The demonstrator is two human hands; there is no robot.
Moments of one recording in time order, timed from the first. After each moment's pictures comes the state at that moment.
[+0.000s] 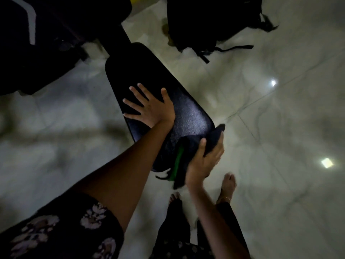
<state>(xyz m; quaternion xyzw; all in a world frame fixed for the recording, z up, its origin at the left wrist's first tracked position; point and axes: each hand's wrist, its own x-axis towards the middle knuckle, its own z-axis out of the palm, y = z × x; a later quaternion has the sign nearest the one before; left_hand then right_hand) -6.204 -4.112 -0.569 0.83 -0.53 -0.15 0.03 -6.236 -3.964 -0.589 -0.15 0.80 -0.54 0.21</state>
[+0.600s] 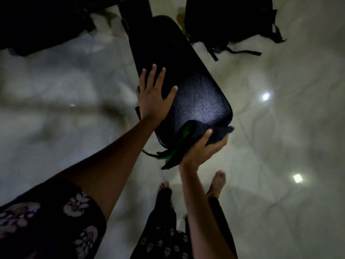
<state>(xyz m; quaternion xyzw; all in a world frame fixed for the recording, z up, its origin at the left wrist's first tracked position) -6.112 -4.083 -0.592 0.66 -0.71 -0.16 0.18 -6.192 -3.961 -0.605 -0.06 0.76 -0.62 0.20</state>
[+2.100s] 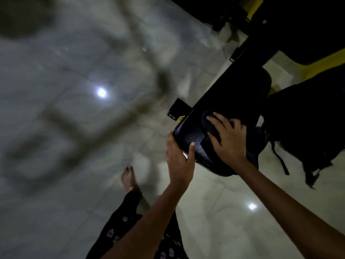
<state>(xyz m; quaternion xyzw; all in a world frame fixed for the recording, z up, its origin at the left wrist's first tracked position) -6.240 -3.940 -0.581 0.82 -0.09 -0.29 0.48 -6.290 -4.088 -0.557 -0.96 0.27 -0.04 0.01</state>
